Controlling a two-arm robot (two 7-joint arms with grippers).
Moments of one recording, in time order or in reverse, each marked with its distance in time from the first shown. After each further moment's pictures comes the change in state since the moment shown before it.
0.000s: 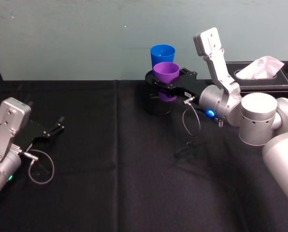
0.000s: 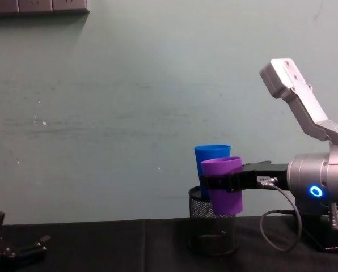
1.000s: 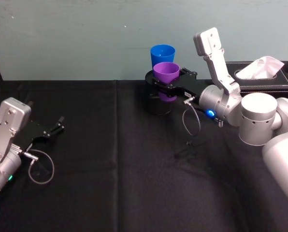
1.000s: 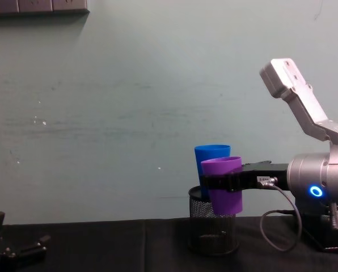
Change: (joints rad) left arm 0.000 0.000 0.000 0.000 0.000 0.000 0.000; right arm 0.000 0.000 0.000 0.000 0.000 0.000 0.000
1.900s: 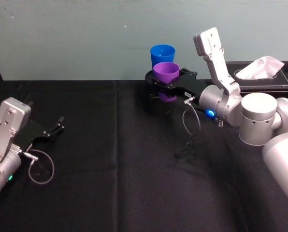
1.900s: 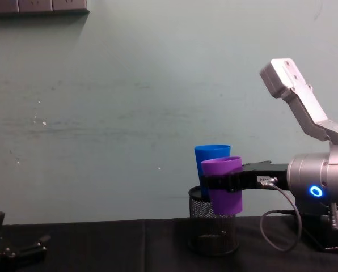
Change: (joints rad) left arm 0.000 0.000 0.000 0.000 0.000 0.000 0.000; right arm 0.000 0.000 0.000 0.000 0.000 0.000 0.000
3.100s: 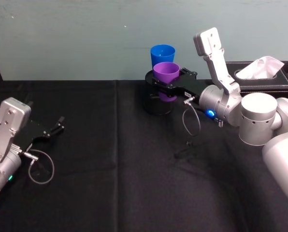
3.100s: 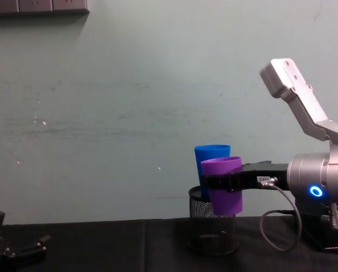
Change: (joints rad) left arm 0.000 0.000 0.000 0.000 0.000 0.000 0.000; right arm 0.000 0.000 0.000 0.000 0.000 0.000 0.000
